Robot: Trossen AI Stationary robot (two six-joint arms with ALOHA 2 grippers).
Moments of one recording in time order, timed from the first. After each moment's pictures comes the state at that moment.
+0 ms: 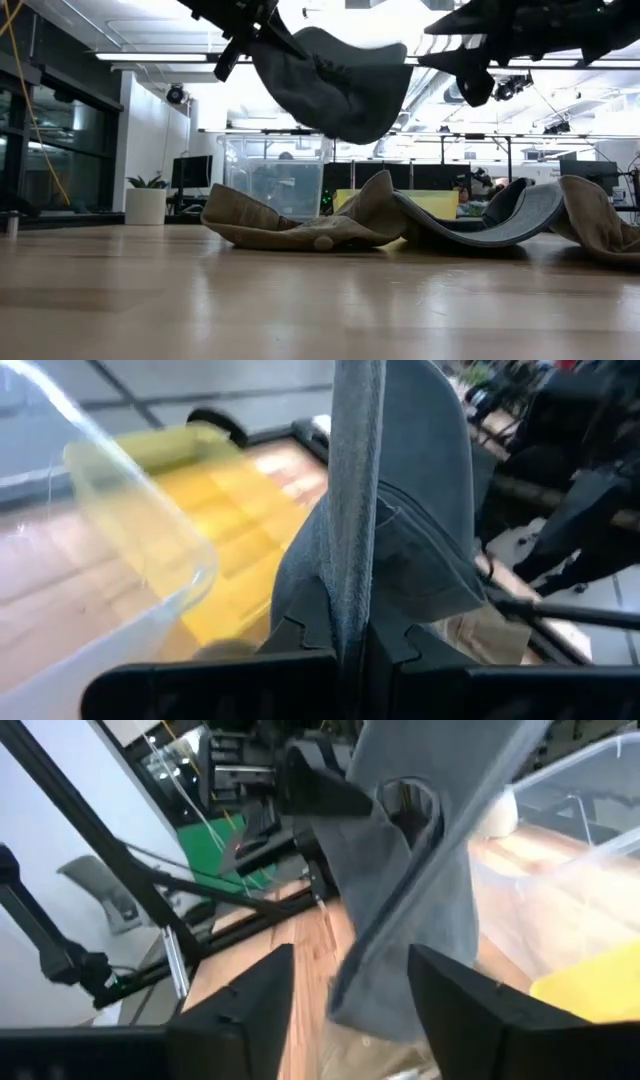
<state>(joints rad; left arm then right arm) -0.01 1.28 0.96 -0.01 -0.42 -0.66 -0.08 0.88 0.42 0.38 -0.06 0.47</state>
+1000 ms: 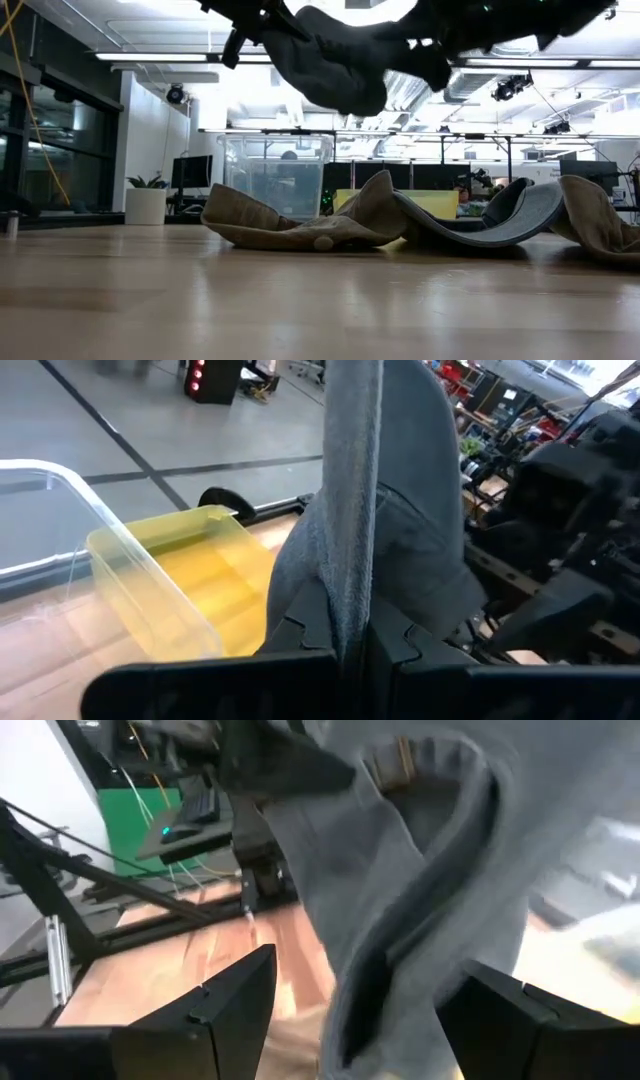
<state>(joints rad) -0.01 1.28 0.96 0.13 -0.53 -0.58 -0.09 1.16 0.64 0.39 0.06 0.23</state>
